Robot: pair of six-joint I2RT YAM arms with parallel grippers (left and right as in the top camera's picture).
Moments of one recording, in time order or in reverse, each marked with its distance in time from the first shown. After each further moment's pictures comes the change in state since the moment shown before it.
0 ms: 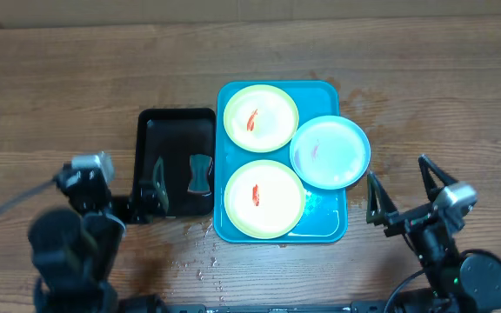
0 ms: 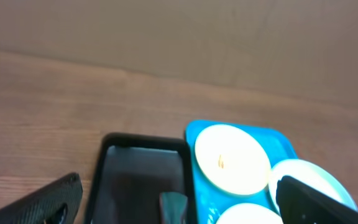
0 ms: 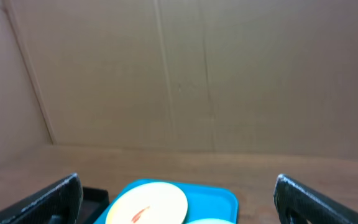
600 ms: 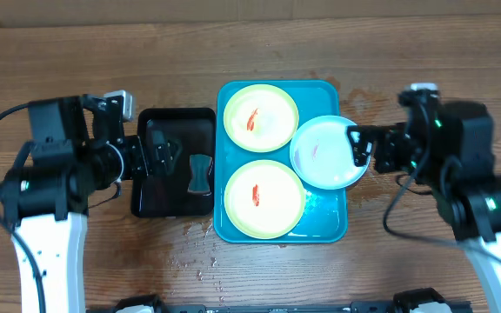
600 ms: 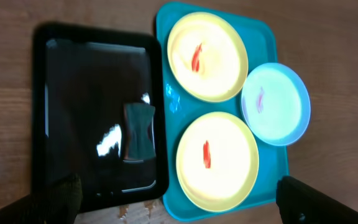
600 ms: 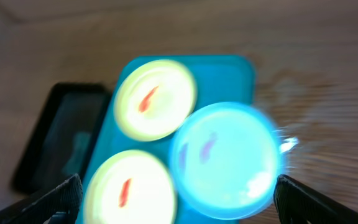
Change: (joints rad) left arm 0.000 0.644 0.510 -0.541 0.195 0.111; right arm -0.001 0.903 0.787 -0.710 -0.103 0.015
